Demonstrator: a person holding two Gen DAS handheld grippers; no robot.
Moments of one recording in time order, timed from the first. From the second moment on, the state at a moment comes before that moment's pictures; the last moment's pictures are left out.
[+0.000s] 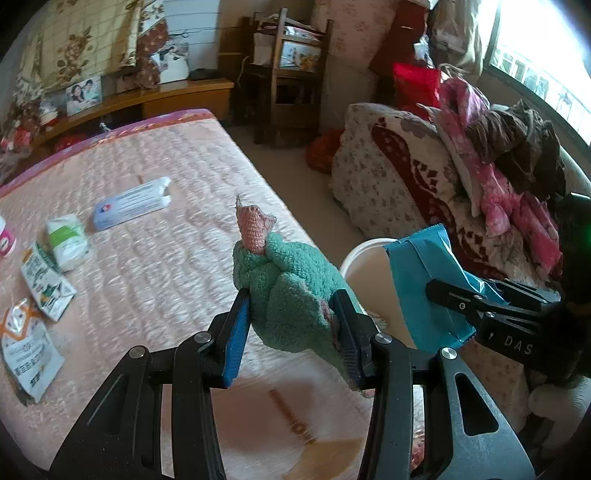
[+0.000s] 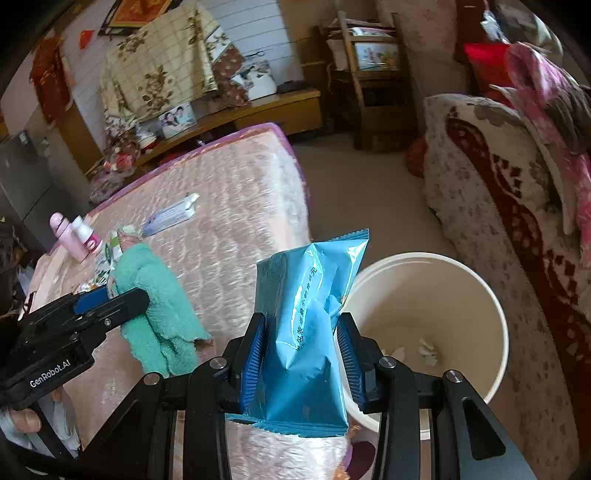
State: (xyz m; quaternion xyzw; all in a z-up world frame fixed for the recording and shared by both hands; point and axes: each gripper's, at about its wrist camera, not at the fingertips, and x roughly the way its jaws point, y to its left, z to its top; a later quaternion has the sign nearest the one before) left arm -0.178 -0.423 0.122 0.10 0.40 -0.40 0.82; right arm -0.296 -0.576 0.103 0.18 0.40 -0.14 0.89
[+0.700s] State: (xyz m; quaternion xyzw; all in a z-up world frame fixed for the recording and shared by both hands) left arm -0.202 -0.509 0.095 0.14 0.42 -0.43 0.79; right arm -0.343 -0.640 0.081 0.22 0.41 -0.20 0.86
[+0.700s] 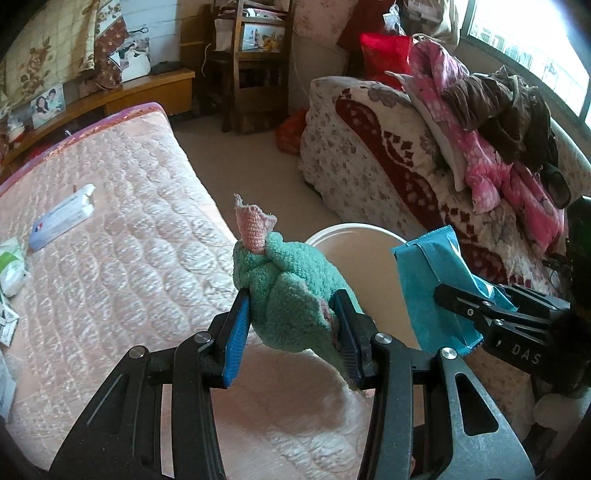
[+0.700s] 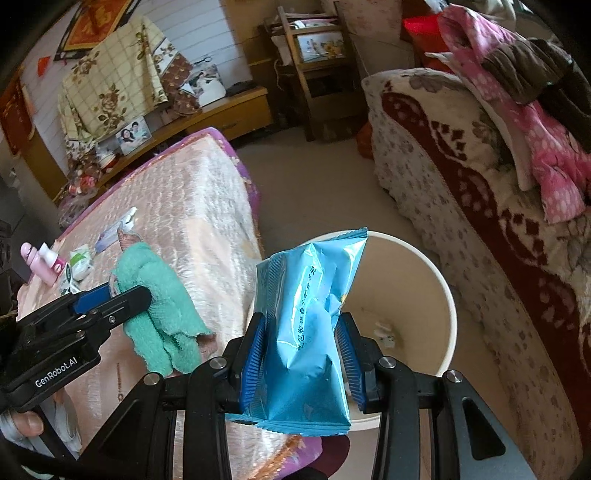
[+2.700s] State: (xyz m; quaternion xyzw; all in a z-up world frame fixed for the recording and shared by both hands) left arm -0.165 -0.391 0.101 0.11 0.40 -0.34 0.84; right arm -0.286 -0.572 0.071 0.21 0.44 -0.14 0.86
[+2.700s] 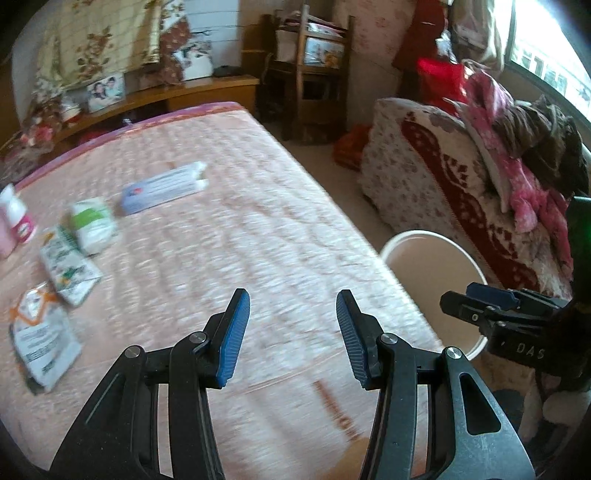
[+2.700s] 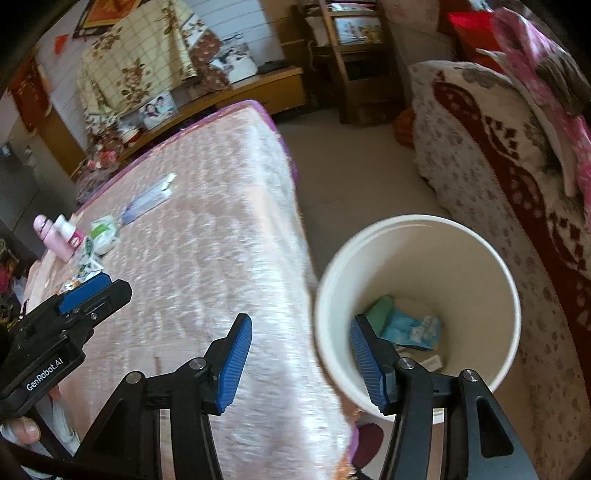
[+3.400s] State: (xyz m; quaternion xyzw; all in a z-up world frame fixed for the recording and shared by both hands) left arm -0.092 -0.150 0.101 0.06 0.44 -0.14 0.89; right arm -0.192 -0.421 0.066 0.15 0.47 0.01 0.87
